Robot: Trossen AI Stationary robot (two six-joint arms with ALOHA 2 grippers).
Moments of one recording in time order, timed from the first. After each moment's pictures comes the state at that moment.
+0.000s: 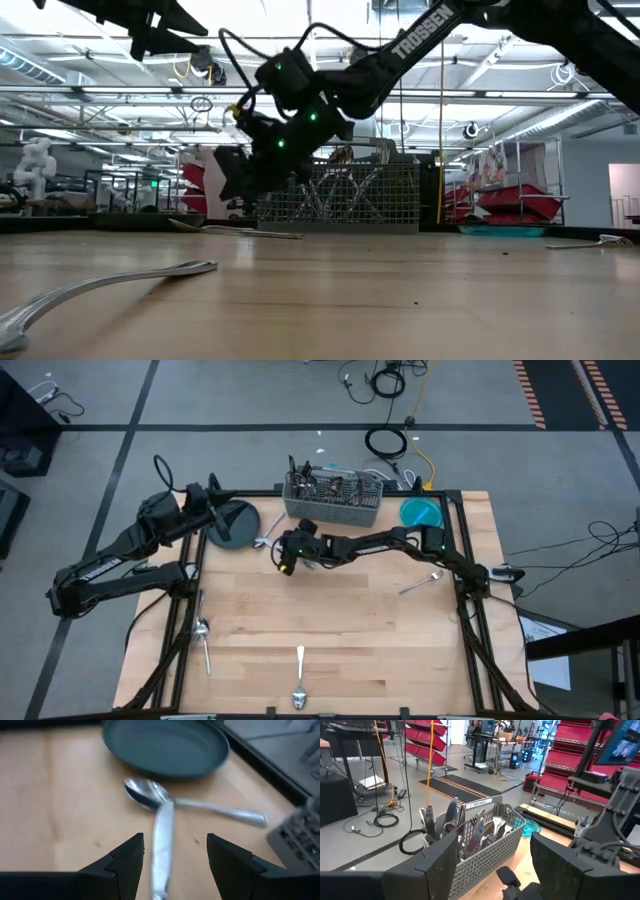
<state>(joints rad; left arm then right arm) 0.53 0.57 0.70 -0.23 -0.04 -0.12 -0.15 2.32 1.61 0.15 0.31 0.09</state>
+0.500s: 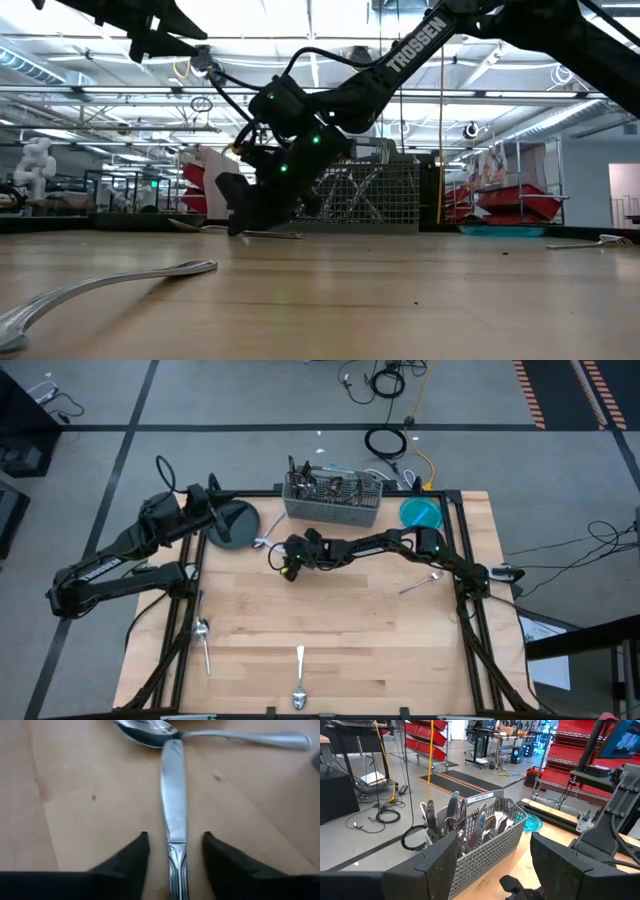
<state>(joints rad) 0.53 0.57 0.69 -0.26 -0.04 -0.11 -0.15 2.39 1.62 -0.03 0.26 0.31</state>
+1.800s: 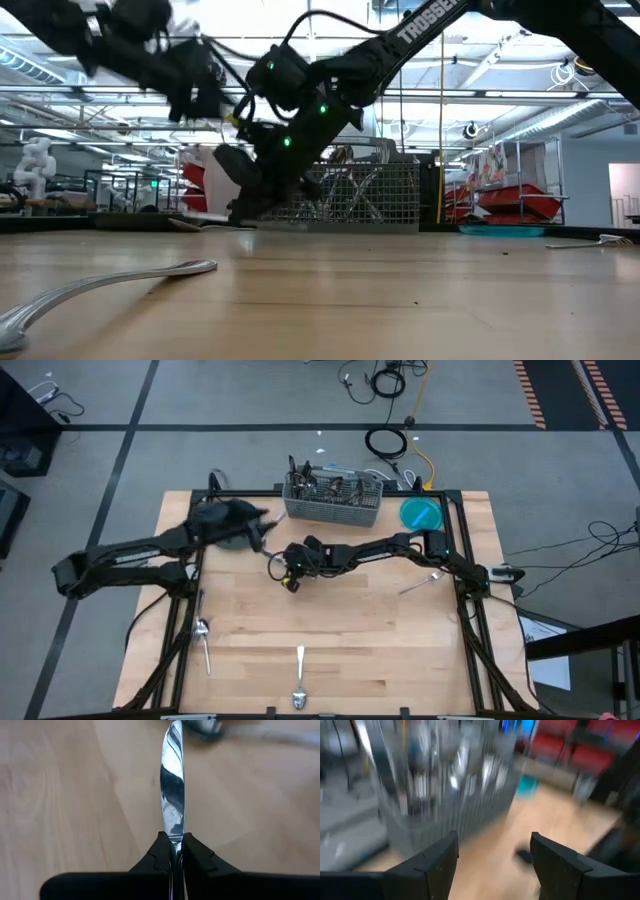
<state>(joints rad) 0.49 0.91 0.46 0.16 0.02 -0.15 -0.08 2.29 1.61 -0.09 0.21 0.33</state>
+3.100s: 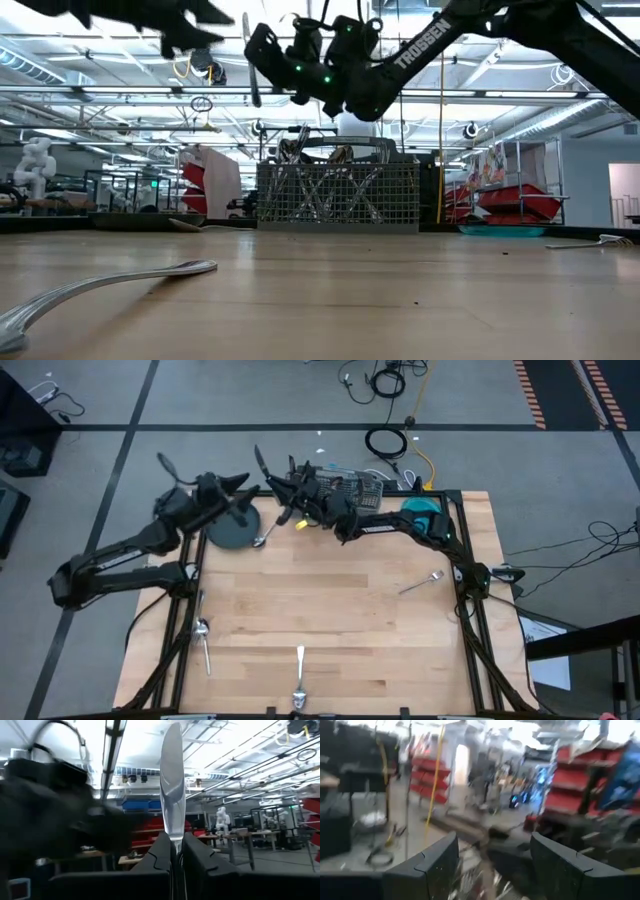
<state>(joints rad) 0.54 0.75 0.63 0.26 -0.08 -0.12 -0.32 2.27 1.61 1.19 0.10 0.08</state>
